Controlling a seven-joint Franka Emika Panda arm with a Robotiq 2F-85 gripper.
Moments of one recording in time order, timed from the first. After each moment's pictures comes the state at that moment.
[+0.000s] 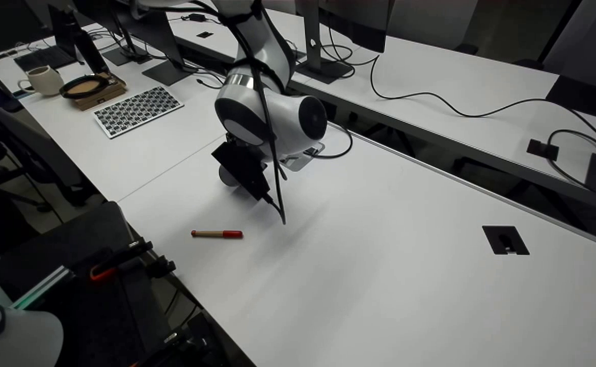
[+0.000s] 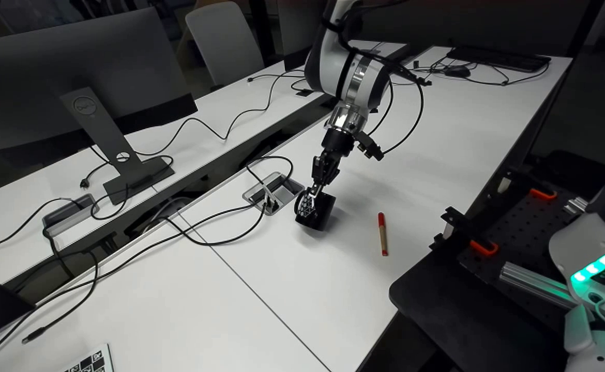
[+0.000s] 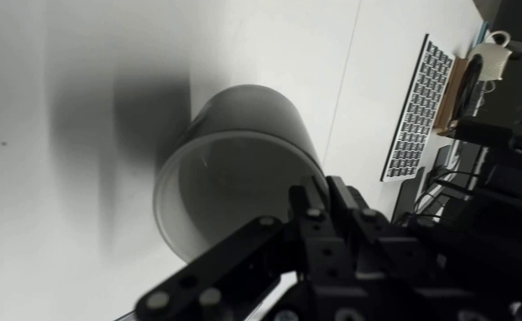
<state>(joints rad) 0.03 0.71 0.09 -2.06 1.10 2.22 -1.21</state>
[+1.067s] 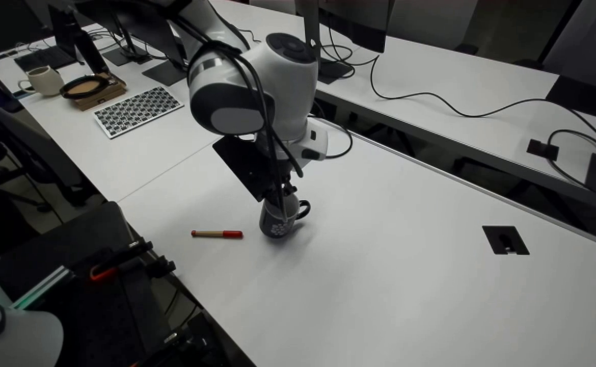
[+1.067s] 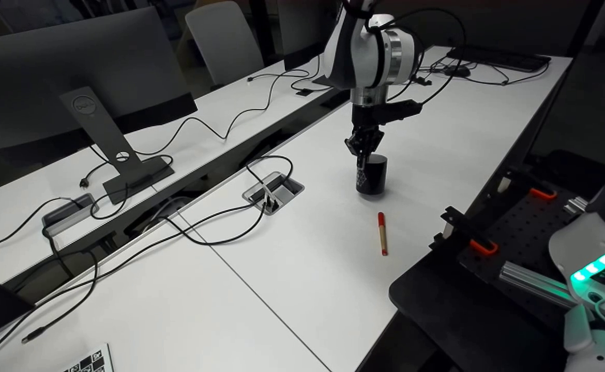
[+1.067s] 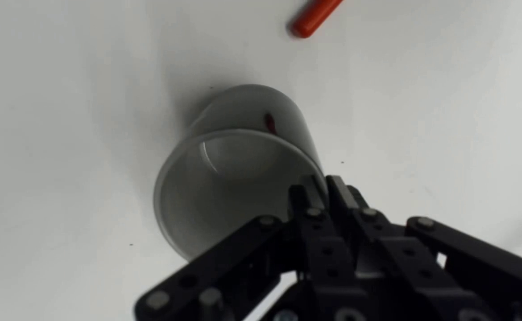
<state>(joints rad) 0.12 0.52 -0.06 -2.28 0.50 2.64 -0.44</state>
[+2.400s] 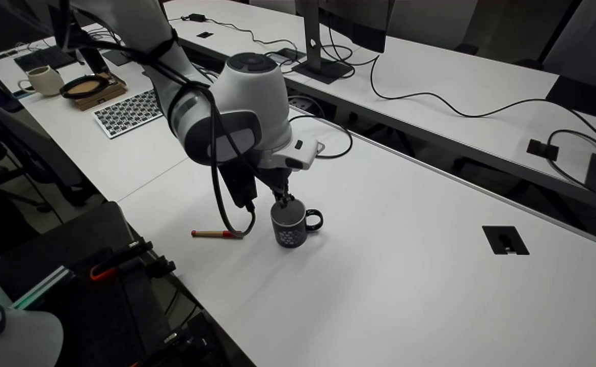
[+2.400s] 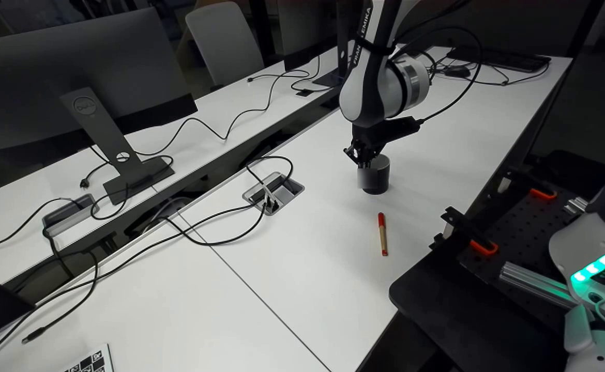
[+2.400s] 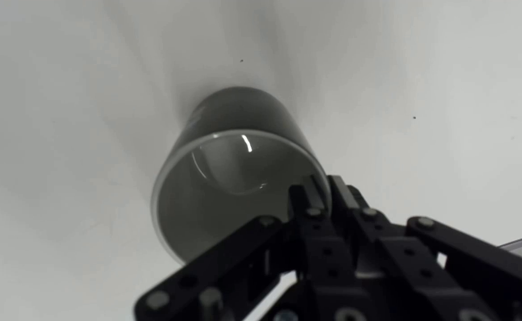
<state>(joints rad) 0.07 0.59 0.01 -2.35 0.15 3.00 0.10</state>
